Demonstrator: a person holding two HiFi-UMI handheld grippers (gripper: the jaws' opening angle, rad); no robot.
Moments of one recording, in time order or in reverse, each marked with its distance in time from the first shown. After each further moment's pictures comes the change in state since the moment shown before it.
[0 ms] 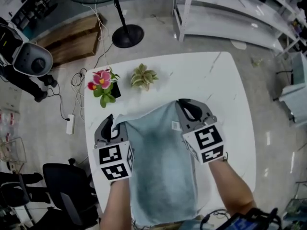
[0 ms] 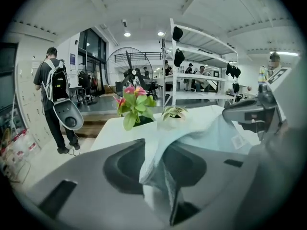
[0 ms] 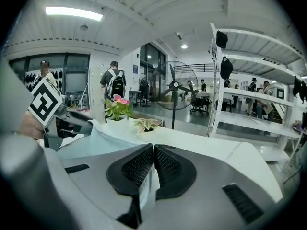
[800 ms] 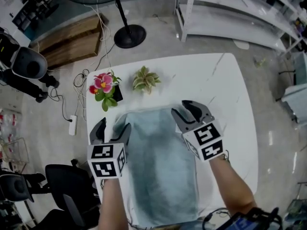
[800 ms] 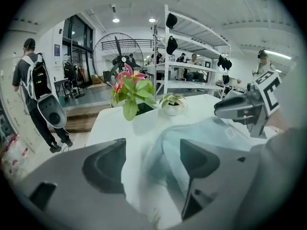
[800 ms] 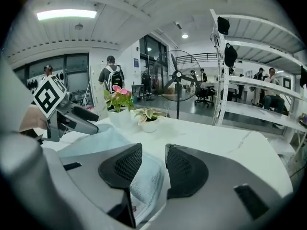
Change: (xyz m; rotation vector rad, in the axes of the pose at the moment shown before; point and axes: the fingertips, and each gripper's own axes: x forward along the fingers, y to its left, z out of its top) left arm 0.010 0.010 -0.019 0.063 0.152 -0.124; right arm 0.020 0.003 -0.025 0.038 0.090 0.069
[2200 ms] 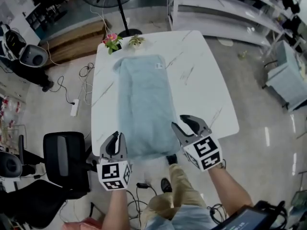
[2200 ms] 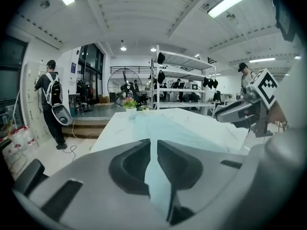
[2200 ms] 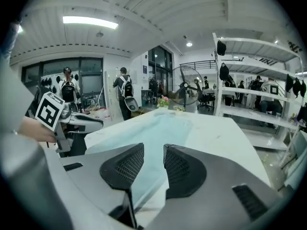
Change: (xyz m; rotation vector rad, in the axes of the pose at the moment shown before) left arm -0.291 -0.143 -0.190 -0.018 -0.314 0.030; right arm -0.310 0.182 -0.126 -0.028 -0.044 0.032
